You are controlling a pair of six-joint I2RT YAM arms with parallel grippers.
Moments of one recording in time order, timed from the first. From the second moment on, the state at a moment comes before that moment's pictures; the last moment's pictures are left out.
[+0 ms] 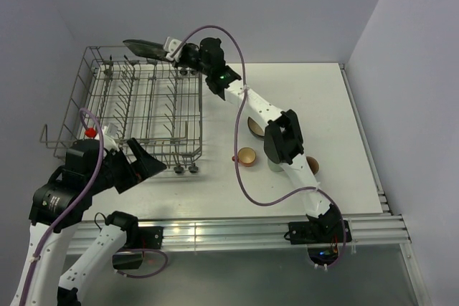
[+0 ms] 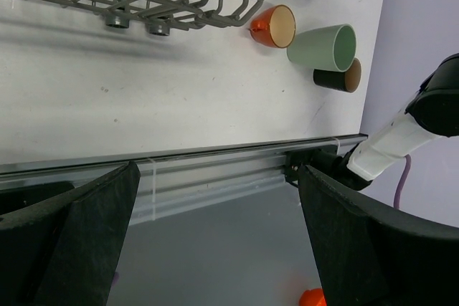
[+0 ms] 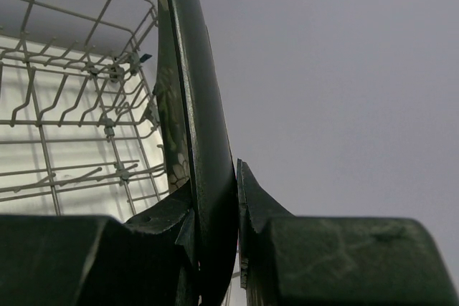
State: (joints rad) left arm -0.31 0.60 1.10 -1.19 0.25 -0.79; right arm 0.67 2.46 2.39 0.20 -0.39 -0.69
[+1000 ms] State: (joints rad) left arm -0.31 0.55 1.05 -1.17 0.24 -0.83; right arm 0.66 2.53 2.41 0.20 -0.44 -0.67
